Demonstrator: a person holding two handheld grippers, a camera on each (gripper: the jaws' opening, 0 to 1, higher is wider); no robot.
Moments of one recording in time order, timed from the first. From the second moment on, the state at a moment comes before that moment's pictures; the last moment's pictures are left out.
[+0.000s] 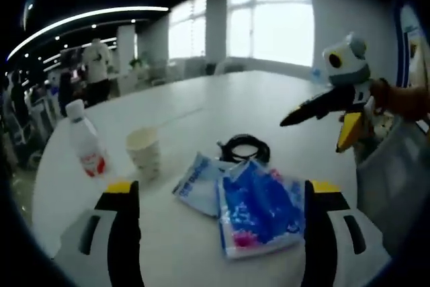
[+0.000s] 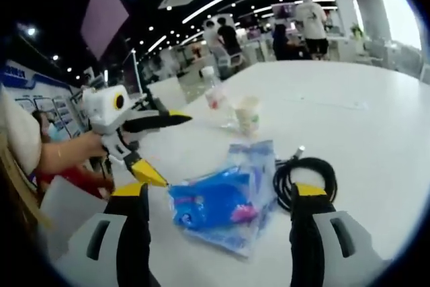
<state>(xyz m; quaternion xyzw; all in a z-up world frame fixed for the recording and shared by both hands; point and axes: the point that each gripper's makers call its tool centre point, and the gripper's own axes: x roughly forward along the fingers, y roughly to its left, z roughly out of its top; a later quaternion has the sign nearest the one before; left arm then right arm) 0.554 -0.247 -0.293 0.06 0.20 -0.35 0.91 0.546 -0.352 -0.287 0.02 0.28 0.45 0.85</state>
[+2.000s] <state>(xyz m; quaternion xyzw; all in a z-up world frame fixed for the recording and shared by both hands) 0.516 -0.224 -0.272 0.06 0.22 -0.29 0.93 0.584 -0.327 -0.382 -0.05 0.28 0.46 0.84</state>
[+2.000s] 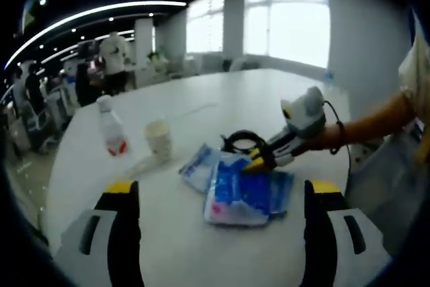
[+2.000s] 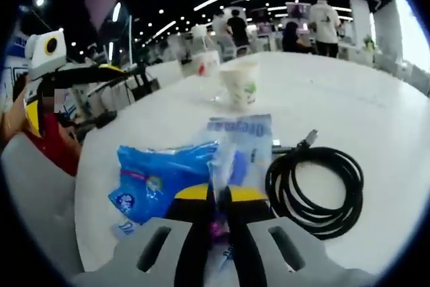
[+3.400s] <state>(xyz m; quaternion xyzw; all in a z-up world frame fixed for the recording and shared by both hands) 0.524 -0.218 -0.278 0.05 0.22 -0.26 0.94 0.628 -0.380 -0.308 0.05 0.23 0.42 0.88</state>
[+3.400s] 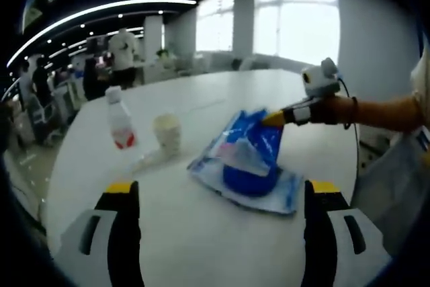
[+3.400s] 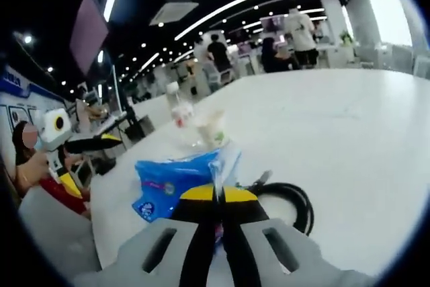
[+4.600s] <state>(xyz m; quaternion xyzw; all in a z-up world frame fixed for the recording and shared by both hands) 0.522 -0.228 -0.294 0.05 0.24 -0.28 0.93 0.698 -0.506 -0.314 0.07 0.24 0.28 0.93</state>
